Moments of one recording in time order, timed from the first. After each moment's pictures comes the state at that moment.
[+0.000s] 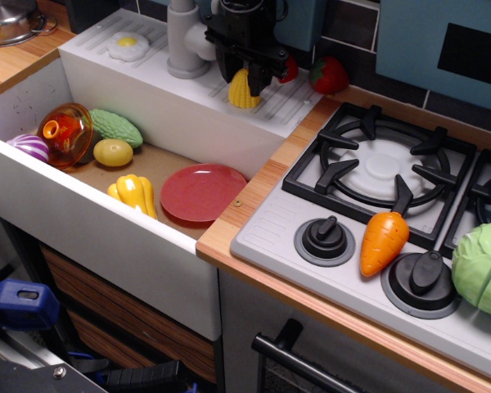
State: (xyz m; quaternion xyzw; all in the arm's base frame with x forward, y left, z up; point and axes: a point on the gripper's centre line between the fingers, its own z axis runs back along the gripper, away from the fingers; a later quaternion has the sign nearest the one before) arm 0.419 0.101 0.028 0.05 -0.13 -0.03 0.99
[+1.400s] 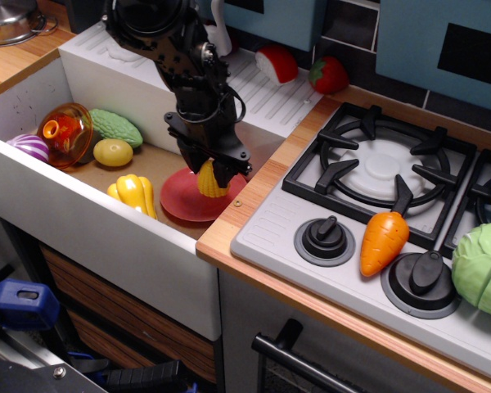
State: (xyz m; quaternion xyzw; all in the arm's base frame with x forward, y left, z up) arm 0.342 0.101 -0.037 0.04 -0.15 -0.01 0.99
